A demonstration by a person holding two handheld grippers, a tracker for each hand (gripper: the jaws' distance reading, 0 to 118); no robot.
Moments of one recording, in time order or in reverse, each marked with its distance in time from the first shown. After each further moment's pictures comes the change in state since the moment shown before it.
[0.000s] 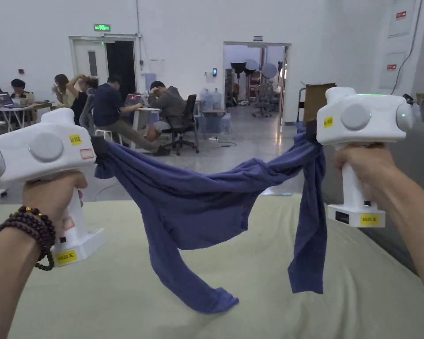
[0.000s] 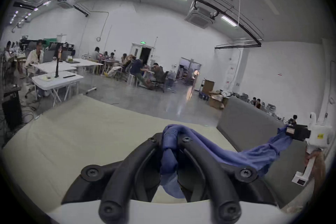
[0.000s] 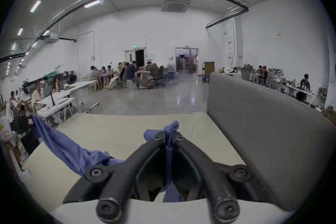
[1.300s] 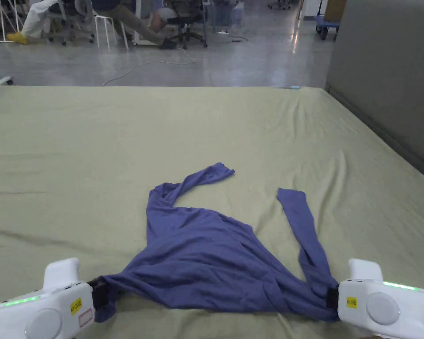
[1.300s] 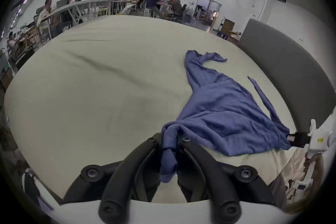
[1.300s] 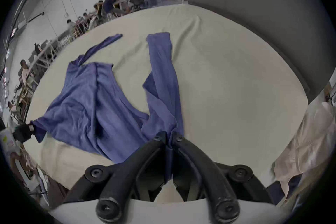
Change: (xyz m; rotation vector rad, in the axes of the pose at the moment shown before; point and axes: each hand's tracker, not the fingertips) left arm -0.110 -0.396 0.187 -0.576 0.147 0.034; right arm 0.016 -0.473 0.163 -0.682 -0.059 -0.132
